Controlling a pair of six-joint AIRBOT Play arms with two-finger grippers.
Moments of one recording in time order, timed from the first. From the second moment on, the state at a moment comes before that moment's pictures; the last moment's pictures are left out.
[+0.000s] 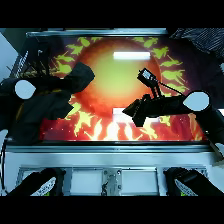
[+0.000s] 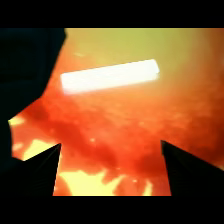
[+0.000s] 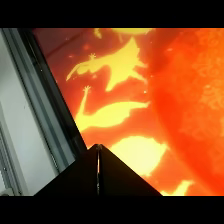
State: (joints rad) left arm -0.16 -1.09 1.18 1.39 -0.90 -1.55; right arm 0.34 -0.98 1.03 -0.72 1.11 0.77
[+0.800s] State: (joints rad) left arm 0.09 -1.60 1.27 1.48 -1.01 -1.65; right arm 0.34 -0.98 1.03 -0.69 1.10 0.77
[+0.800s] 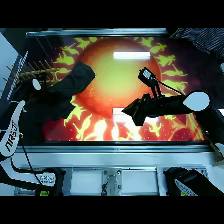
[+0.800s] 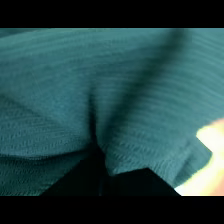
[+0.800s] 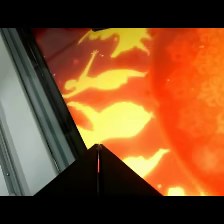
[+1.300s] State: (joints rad) left arm -0.52 -1.44 1.45 1.25 -1.04 -1.61; right arm 0.14 -0.91 1.03 -0.69 1.11 0.88
